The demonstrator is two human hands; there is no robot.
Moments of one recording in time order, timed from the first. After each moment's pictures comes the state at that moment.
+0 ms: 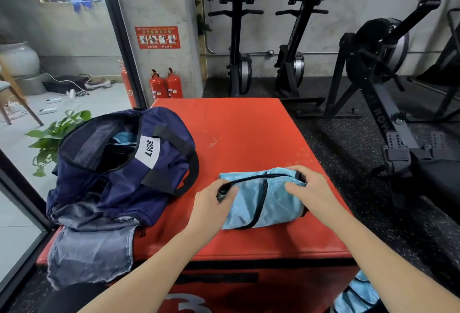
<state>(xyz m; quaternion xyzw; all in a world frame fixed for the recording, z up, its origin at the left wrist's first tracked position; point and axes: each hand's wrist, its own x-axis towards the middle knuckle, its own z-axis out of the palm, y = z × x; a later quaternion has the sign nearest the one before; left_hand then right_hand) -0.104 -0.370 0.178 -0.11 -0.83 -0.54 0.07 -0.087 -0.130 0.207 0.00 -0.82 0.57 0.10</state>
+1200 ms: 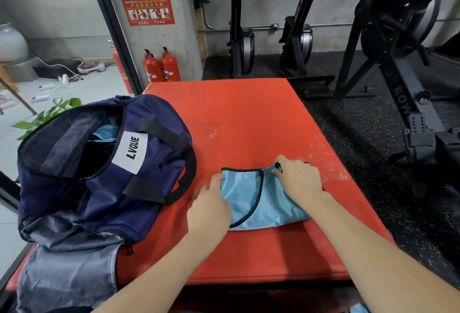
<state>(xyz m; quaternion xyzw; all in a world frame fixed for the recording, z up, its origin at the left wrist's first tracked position) -0.166 -0.359 0.130 0.00 -0.96 -0.28 0.06 -0.206 -0.140 0.142 -0.02 -0.99 0.05 0.10</state>
